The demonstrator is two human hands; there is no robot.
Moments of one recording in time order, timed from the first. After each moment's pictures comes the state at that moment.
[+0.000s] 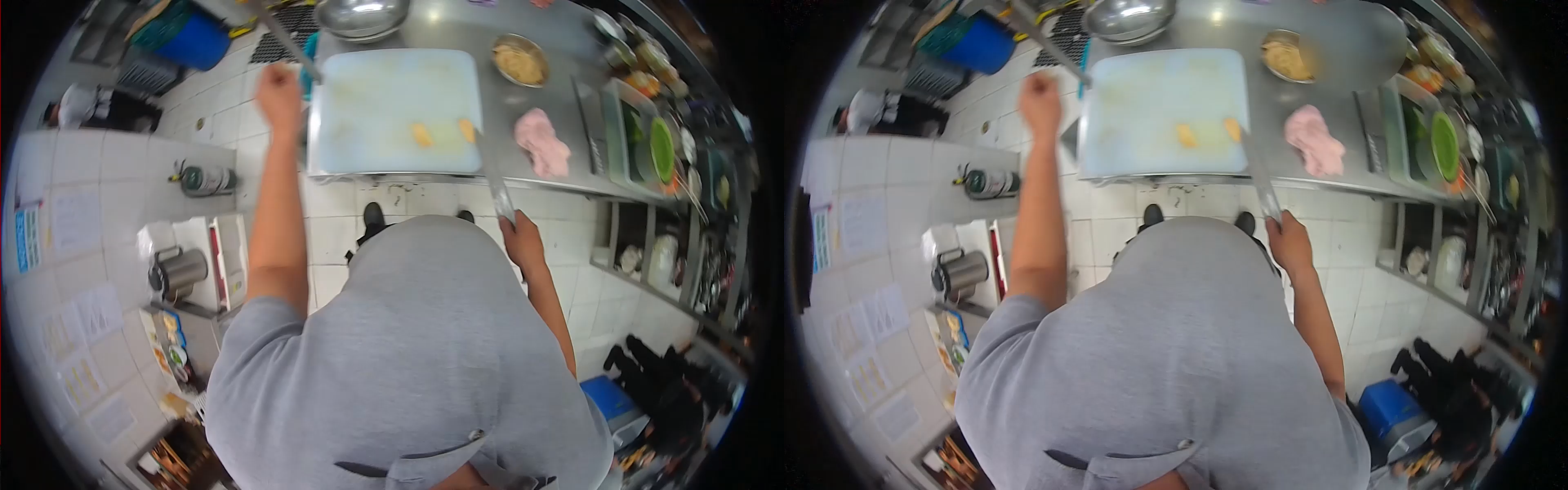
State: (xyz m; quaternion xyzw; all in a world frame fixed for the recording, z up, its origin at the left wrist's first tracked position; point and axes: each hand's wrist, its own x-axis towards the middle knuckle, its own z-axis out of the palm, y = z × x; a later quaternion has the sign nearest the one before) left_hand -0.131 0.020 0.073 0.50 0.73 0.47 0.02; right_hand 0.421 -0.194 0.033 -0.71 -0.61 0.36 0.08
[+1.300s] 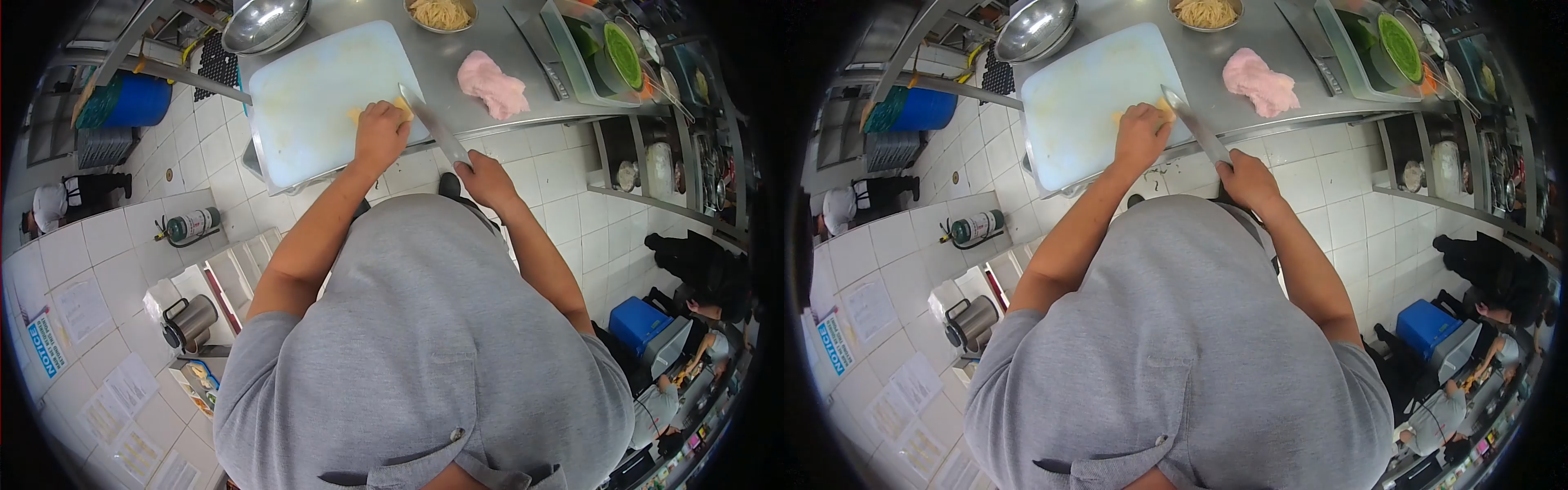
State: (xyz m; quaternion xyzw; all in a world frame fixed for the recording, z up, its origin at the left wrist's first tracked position) left_hand 0.141 -0.049 -0.017 0.81 0.50 0.22 0.20; right_hand 0.400 -0.159 0.044 -0.70 -0.60 0.38 0.03
